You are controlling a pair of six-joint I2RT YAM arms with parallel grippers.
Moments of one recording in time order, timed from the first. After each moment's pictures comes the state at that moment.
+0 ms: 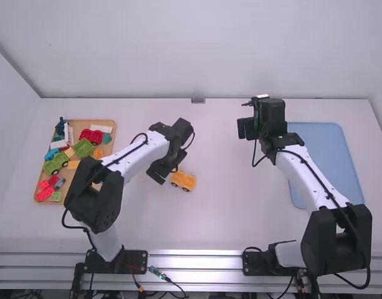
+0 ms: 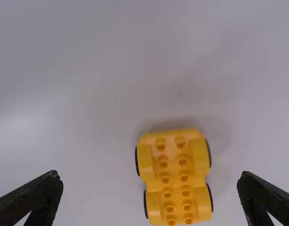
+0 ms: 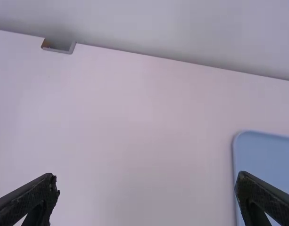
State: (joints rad) left arm -0.48 1.82 1.37 -1.08 -0.18 -1.47; right arm 0.18 1.49 1.08 -0.30 0.08 -0.08
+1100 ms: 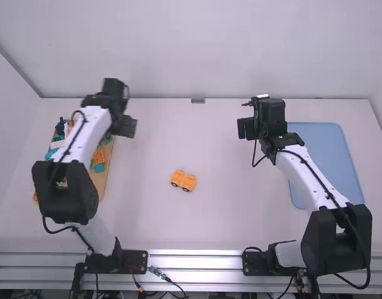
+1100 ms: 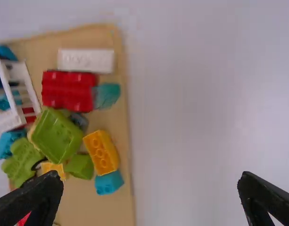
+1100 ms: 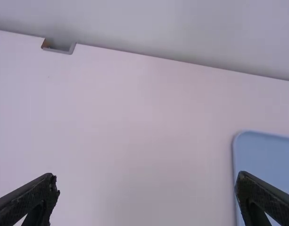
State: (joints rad) left arm 0.05 1.80 1.56 -0.97 -0.25 0.09; right arm 0.18 1.49 1.08 -0.29 0.08 -0.08
